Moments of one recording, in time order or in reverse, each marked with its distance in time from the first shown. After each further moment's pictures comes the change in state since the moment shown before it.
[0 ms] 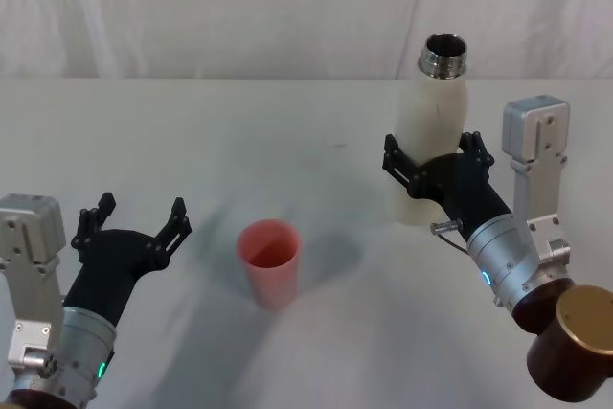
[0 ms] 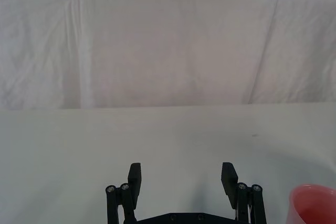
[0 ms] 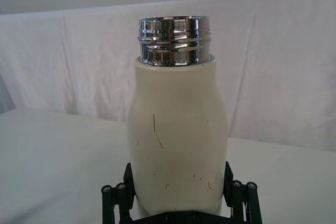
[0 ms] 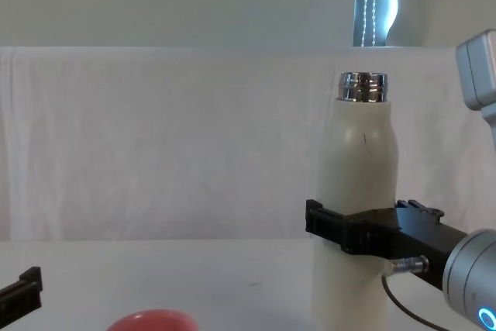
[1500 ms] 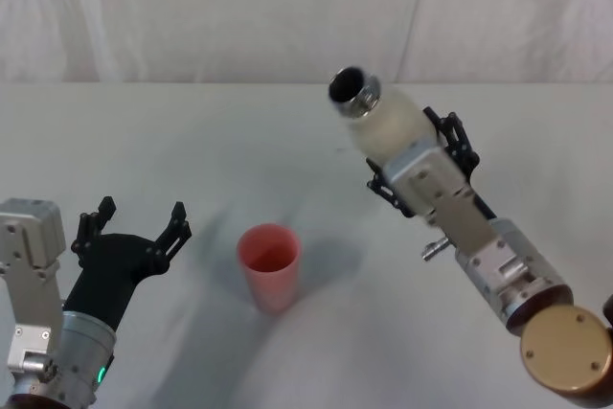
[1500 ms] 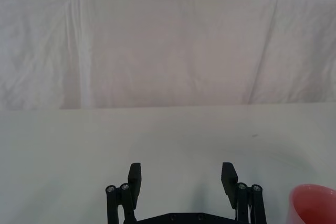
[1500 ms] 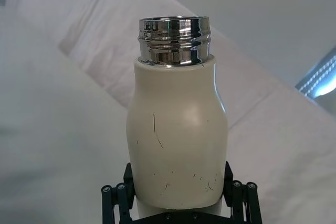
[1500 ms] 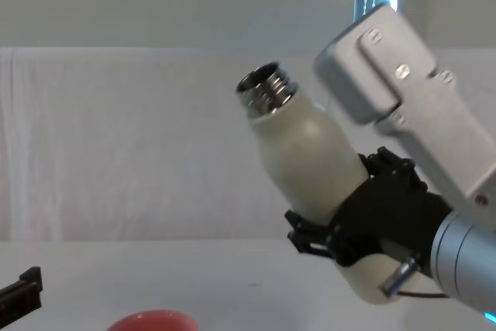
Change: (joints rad) left arm 0.000 0.000 0.000 0.000 0.000 0.000 0.000; right arm 0.010 0.153 -0.173 -0.136 -0.494 0.074 -0.059
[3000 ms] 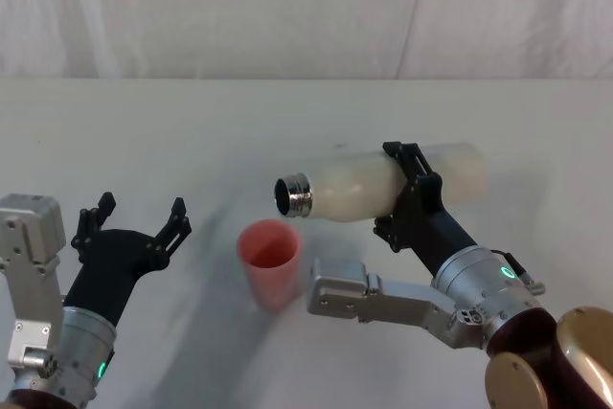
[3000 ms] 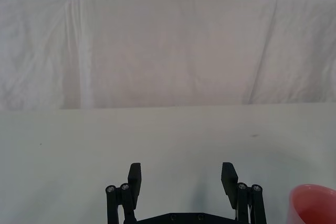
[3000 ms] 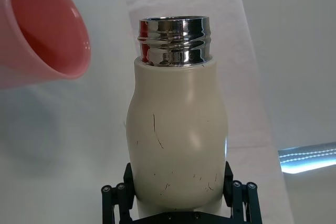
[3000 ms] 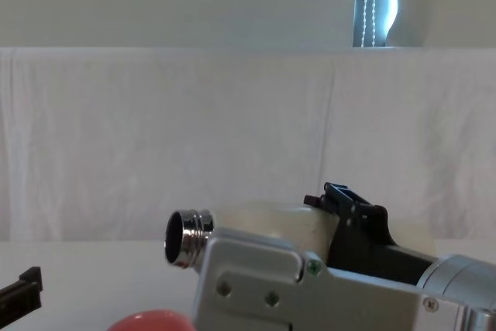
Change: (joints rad) left arm 0.000 0.000 0.000 0.000 0.000 0.000 0.000; right arm 0.035 0.112 -0.167 0.007 -0.595 0.076 0.073
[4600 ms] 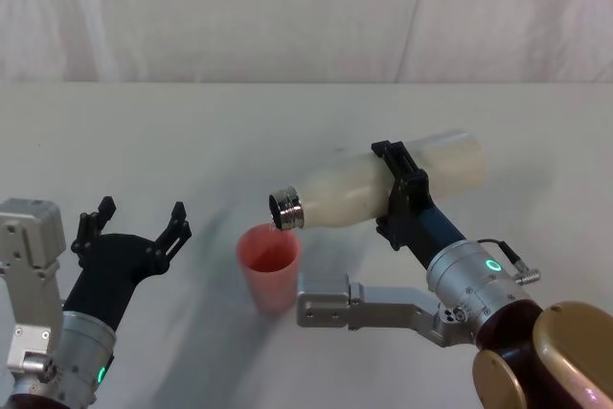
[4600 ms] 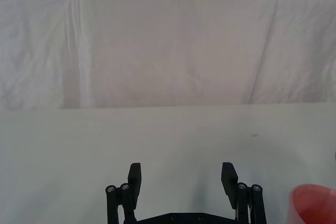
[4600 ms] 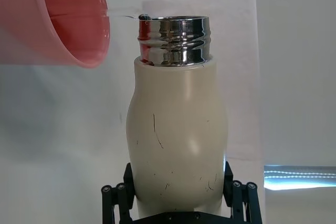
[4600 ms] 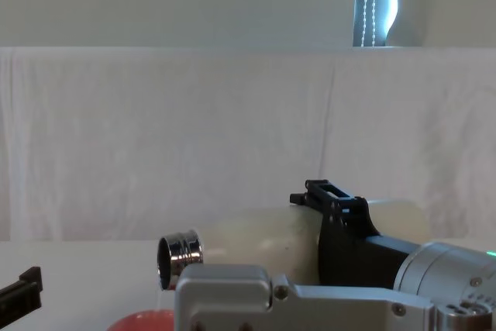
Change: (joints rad) left arm 0.000 0.000 0.000 0.000 0.000 0.000 0.000; right arm 0.059 0.015 -0.057 0.010 -0.149 0.042 0.074
